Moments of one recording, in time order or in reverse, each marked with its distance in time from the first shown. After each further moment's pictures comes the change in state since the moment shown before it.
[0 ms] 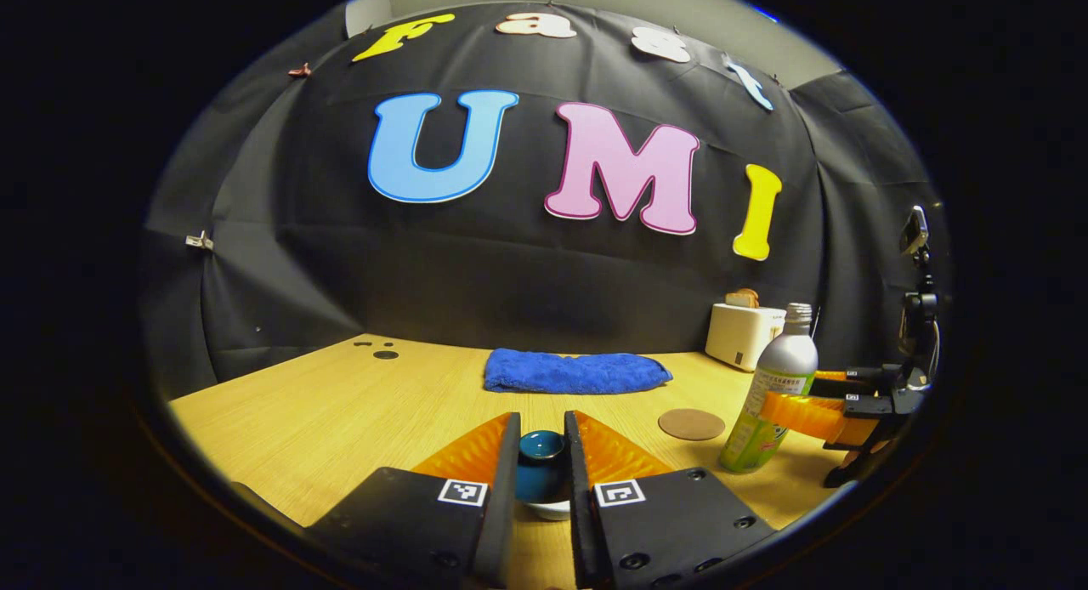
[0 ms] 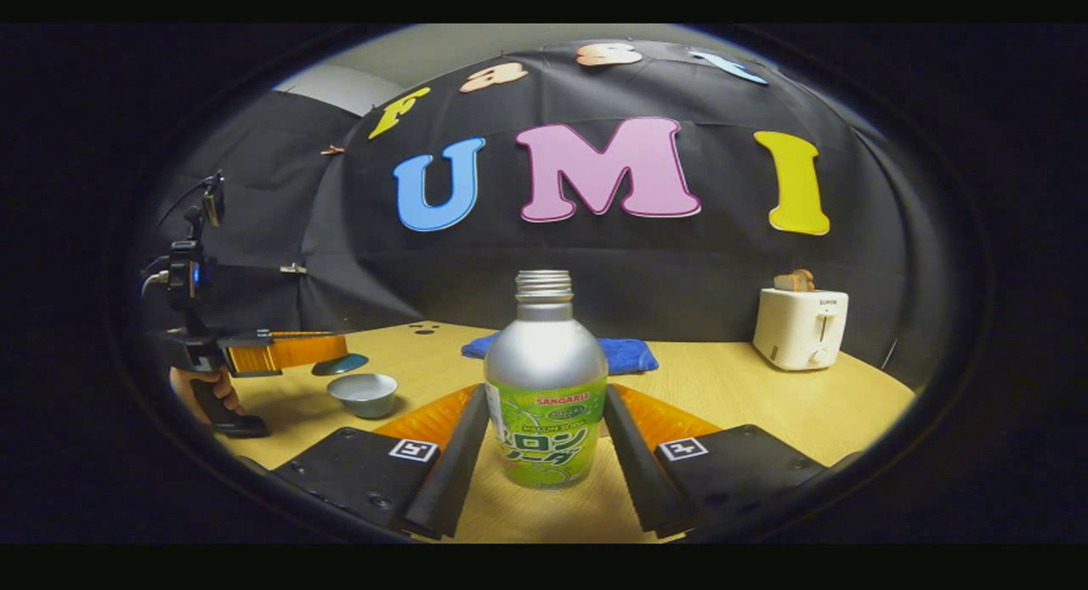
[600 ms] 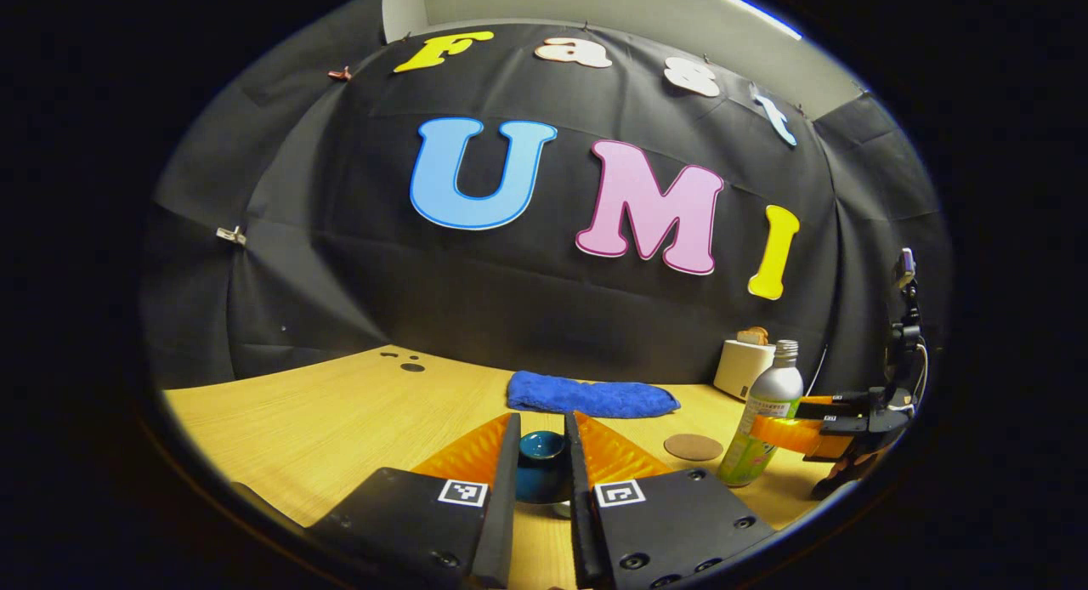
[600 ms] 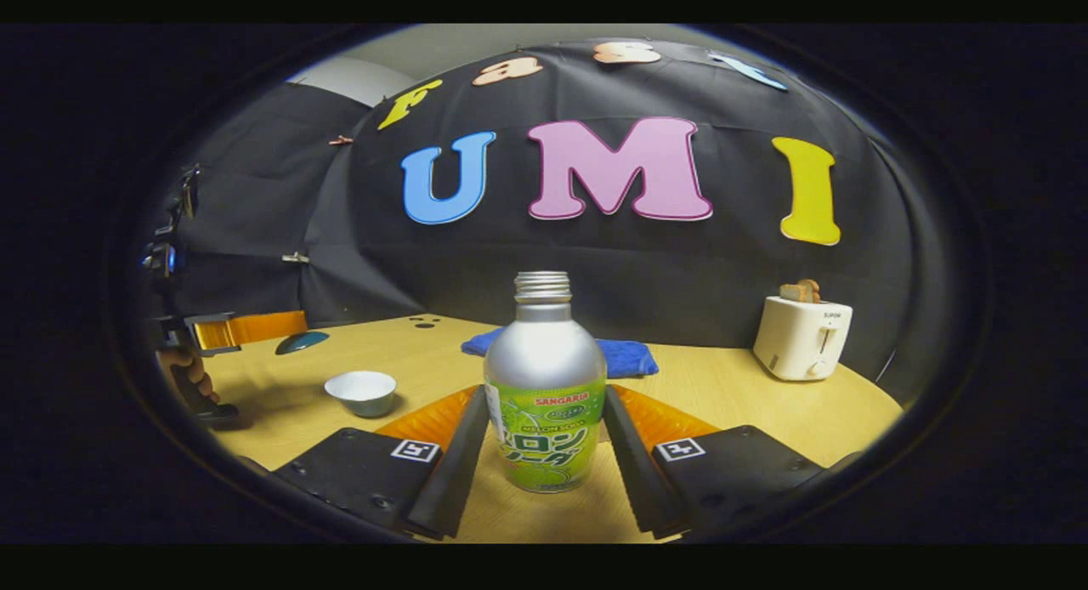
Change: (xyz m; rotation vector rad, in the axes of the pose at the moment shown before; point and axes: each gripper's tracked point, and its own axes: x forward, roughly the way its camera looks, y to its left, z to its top) left arm -0.034 0.016 0.029 -0.083 -0.088 0.050; right arm 0.004 0.004 0.007 -0.044 0.034 0.025
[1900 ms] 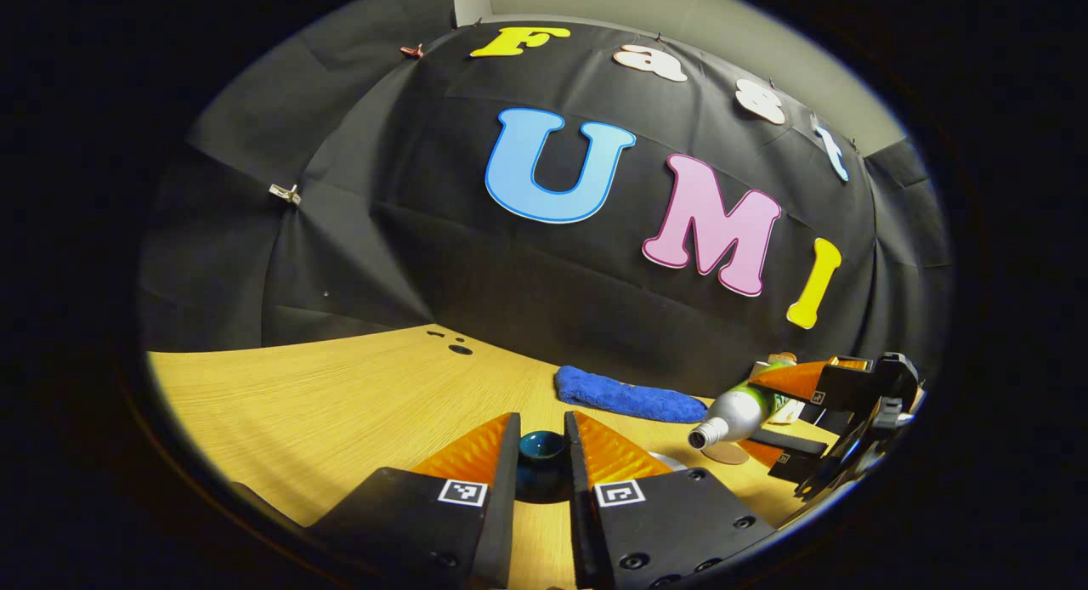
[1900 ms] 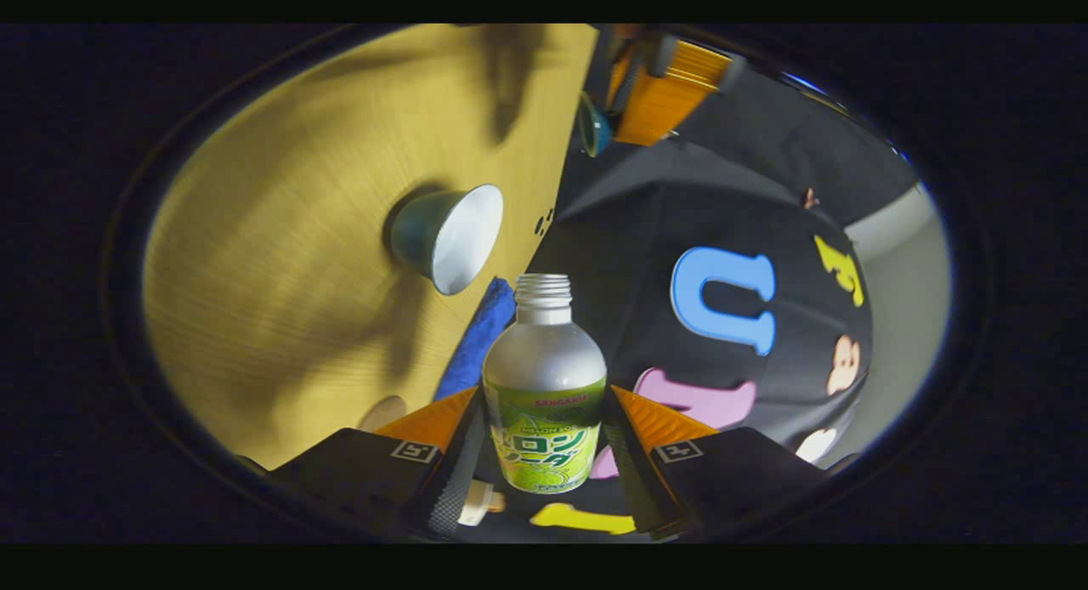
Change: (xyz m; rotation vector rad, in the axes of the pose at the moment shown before) left arm -0.025 0.084 -0.009 -0.155 -0.003 0.117; right arm 0.044 0.101 0.006 -1.740 0.009 0.072
